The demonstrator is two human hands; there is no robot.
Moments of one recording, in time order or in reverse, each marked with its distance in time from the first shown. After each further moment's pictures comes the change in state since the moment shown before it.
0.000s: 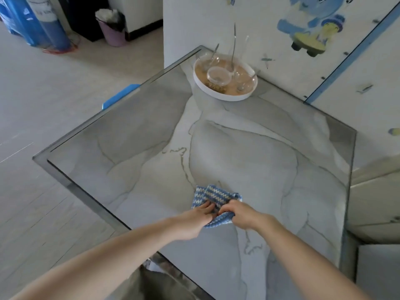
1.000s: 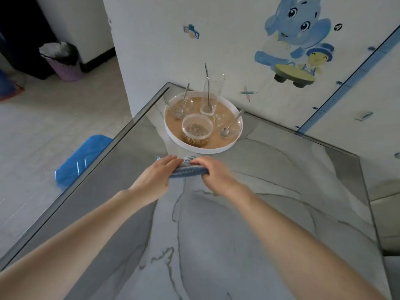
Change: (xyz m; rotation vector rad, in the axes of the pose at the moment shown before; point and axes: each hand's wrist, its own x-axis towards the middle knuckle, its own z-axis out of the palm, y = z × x) left_hand 0.109 -0.135 -0.276 0.003 0.512 -0.151; right_hand 0.161 -0.025 -0.239 0.267 0.670 -0.130
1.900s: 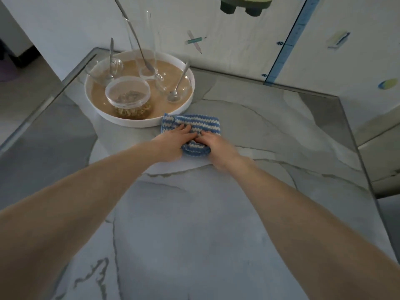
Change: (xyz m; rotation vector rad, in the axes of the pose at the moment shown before) left_hand 0.154 0.078 0.127 0.347 -0.373 0.339; right_hand -0.004 0.178 -0.014 -0.253 0.072 0.023
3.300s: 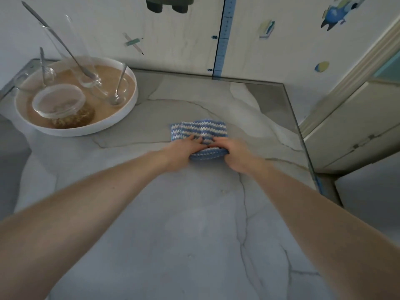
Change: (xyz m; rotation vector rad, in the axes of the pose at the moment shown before) left_hand 0.055 0.134 0.012 -0.074 -0.007 0.244; right_hand -0.113 0.107 -0.048 0.192 0.041 0.280
